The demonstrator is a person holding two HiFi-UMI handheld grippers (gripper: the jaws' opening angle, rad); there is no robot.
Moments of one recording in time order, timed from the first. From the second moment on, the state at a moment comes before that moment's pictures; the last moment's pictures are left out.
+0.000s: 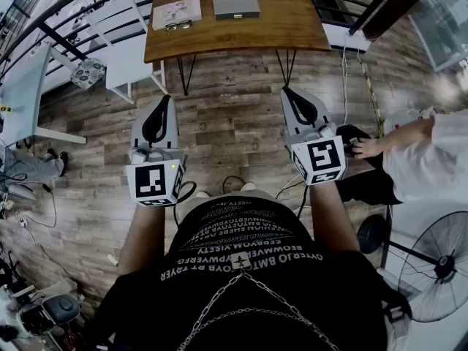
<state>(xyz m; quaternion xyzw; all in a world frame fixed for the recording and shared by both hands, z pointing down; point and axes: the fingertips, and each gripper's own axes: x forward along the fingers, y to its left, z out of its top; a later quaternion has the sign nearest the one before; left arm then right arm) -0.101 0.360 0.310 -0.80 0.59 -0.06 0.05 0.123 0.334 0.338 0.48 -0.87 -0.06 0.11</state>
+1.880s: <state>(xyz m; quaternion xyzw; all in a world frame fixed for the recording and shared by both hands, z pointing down) -0.129 0.169 0.362 -0.84 0.53 -0.11 0.02 0.081 0.171 0.405 0.49 -0.85 0.03 0.16</state>
